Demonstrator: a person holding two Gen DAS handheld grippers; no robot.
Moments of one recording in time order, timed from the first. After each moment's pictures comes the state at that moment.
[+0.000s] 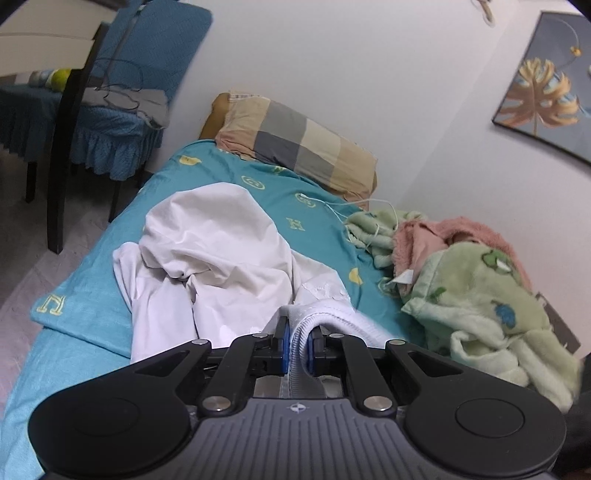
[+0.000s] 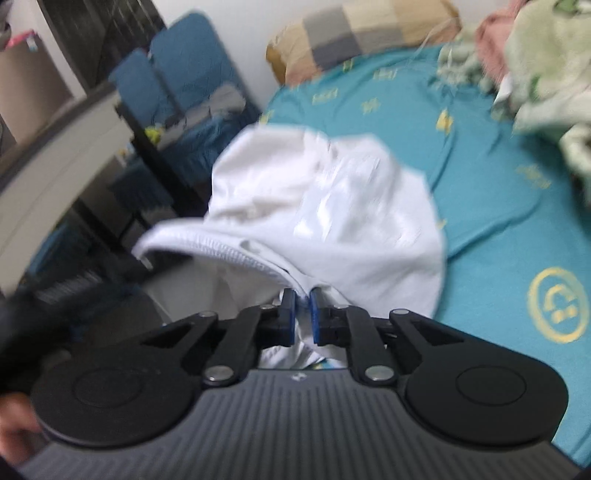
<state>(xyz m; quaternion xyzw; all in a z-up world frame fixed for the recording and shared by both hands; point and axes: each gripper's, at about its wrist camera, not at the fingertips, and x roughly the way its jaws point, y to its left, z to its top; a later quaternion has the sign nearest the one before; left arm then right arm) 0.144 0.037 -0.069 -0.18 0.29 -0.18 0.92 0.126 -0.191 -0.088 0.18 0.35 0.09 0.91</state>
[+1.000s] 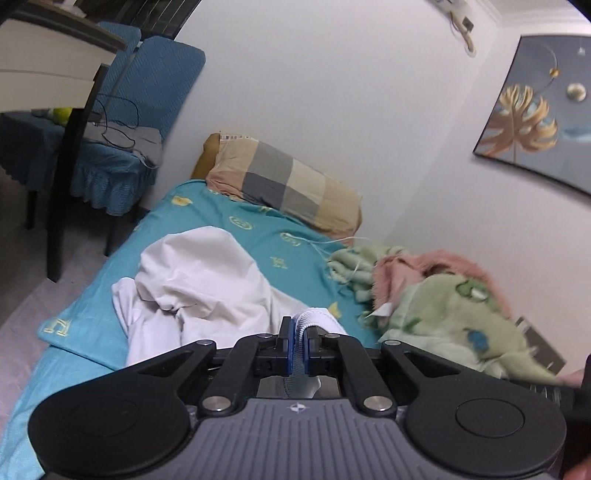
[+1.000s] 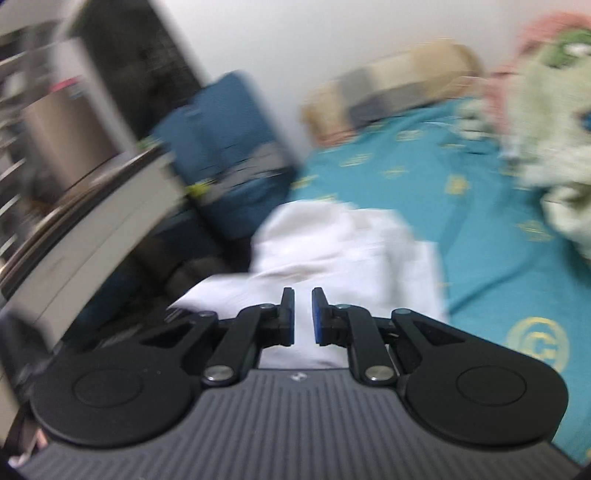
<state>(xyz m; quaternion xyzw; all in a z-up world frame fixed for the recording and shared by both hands) 0.108 0.041 -0.026 -0.20 0.23 -0.17 0.93 0.092 -0.216 -0.048 0.20 0.28 0.19 0.92</state>
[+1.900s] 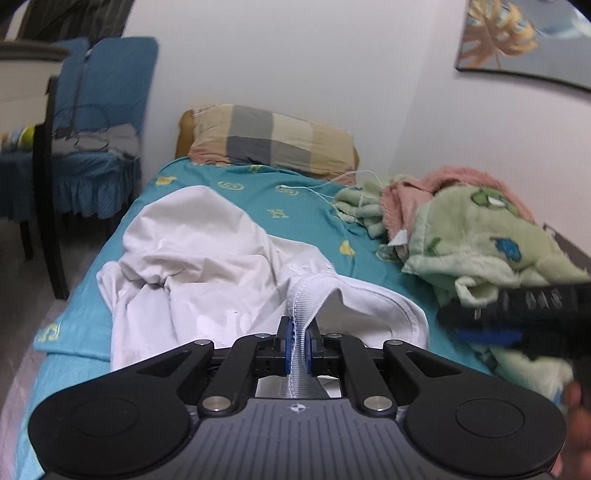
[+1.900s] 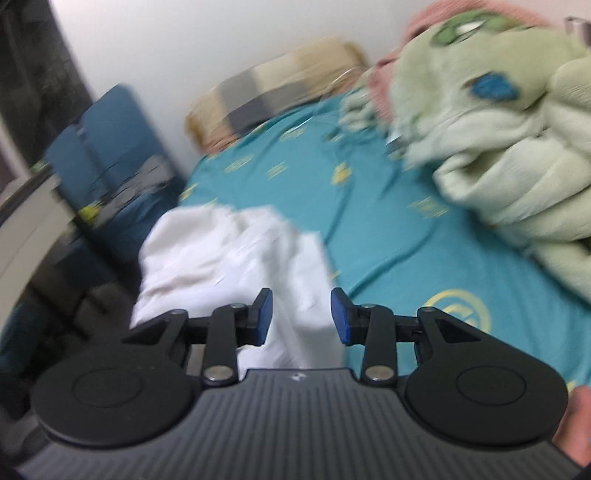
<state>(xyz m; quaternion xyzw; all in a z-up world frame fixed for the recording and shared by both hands) 0.119 -0.007 -0.076 -0.08 0.28 -0.18 0.94 0.105 -0.244 -0.083 0.23 0.31 0.00 0.92</state>
